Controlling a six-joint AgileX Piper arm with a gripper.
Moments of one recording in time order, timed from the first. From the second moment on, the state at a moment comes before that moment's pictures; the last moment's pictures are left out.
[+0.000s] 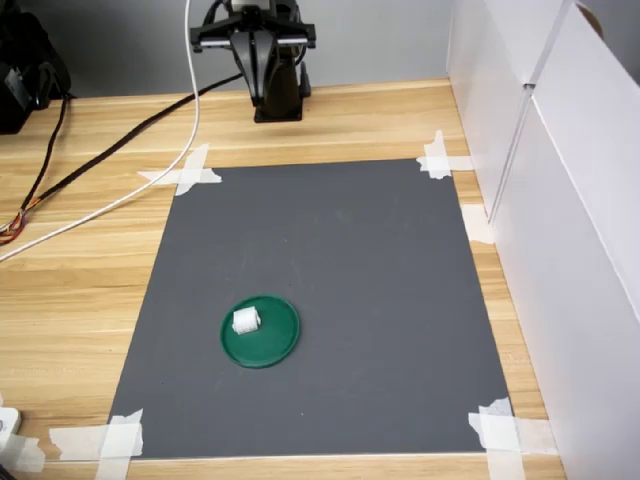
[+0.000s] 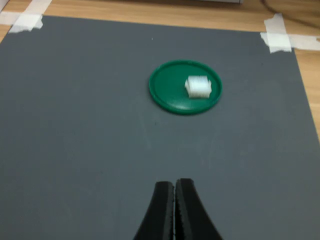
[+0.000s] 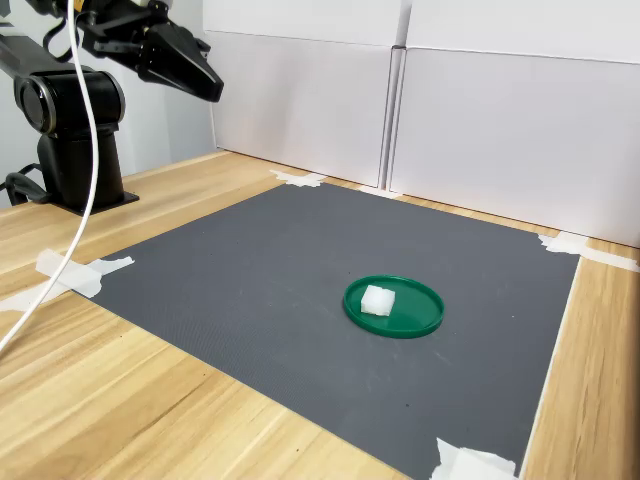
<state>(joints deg) -1.5 13.9 -8.6 23.3 16.0 -30.4</state>
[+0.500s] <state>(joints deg) -1.5 0.4 -2.7 23.3 16.5 -30.4</state>
